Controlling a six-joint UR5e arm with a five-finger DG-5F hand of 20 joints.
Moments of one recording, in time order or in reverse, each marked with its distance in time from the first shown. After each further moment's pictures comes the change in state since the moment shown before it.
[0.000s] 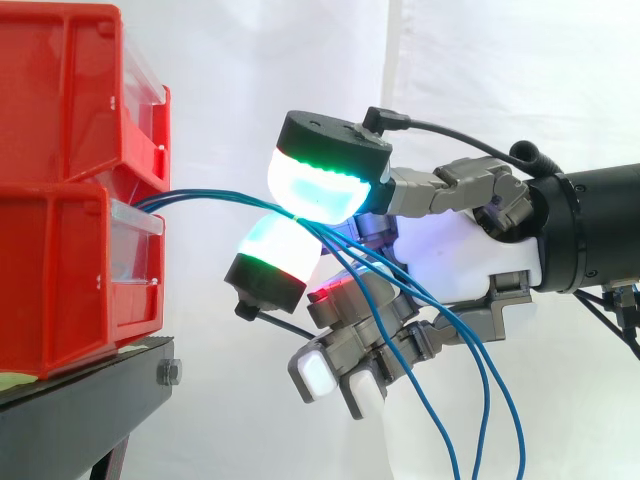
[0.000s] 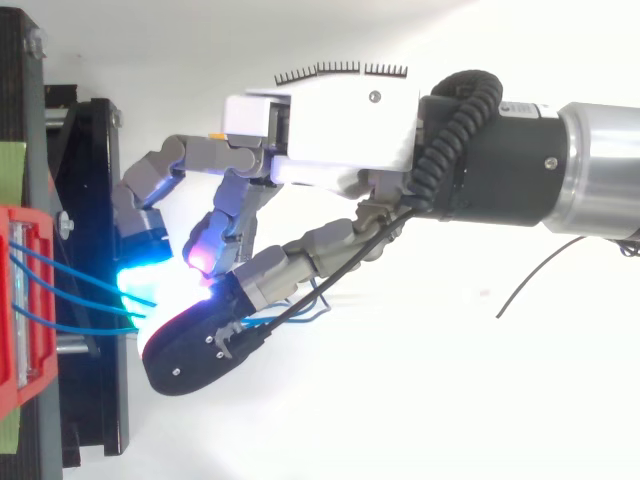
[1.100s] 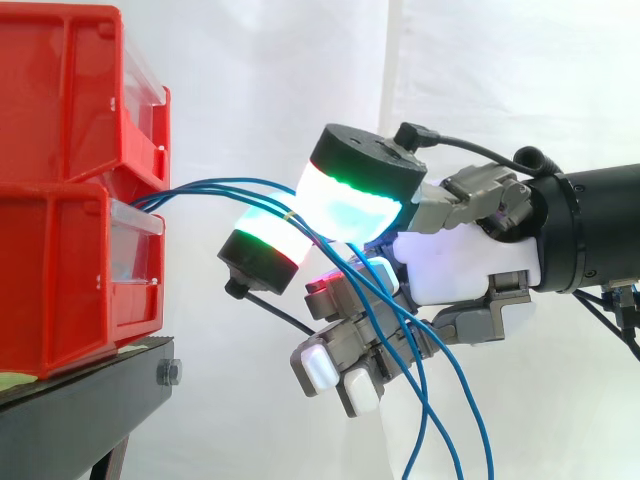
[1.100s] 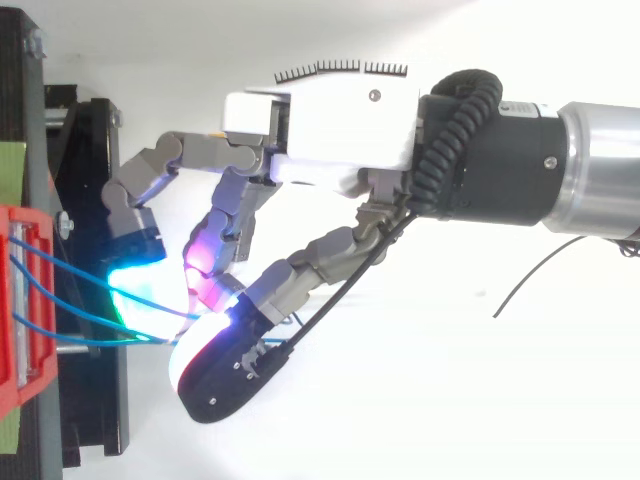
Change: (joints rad) arm 0.000 0.000 0.000 0.003 0.003 0.000
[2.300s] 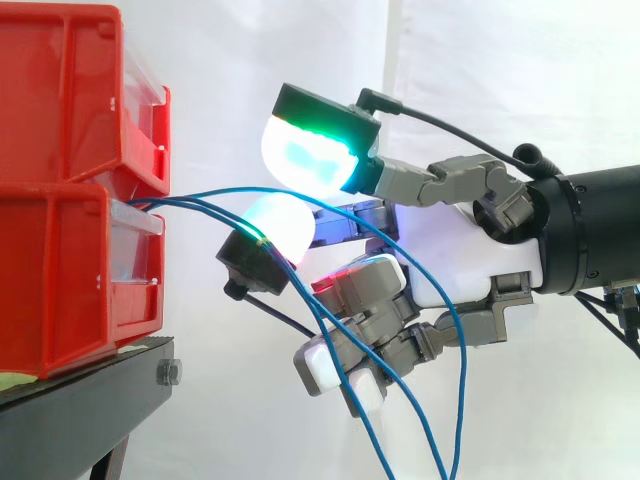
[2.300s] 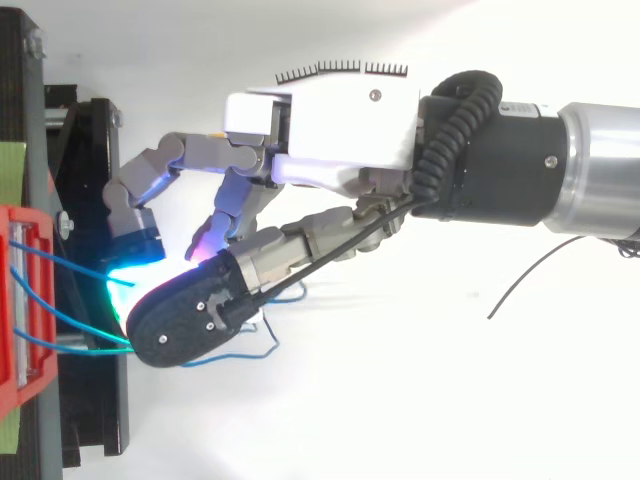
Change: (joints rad) arm 0.000 0.000 -0.001 -0.005 -0.003 0.023
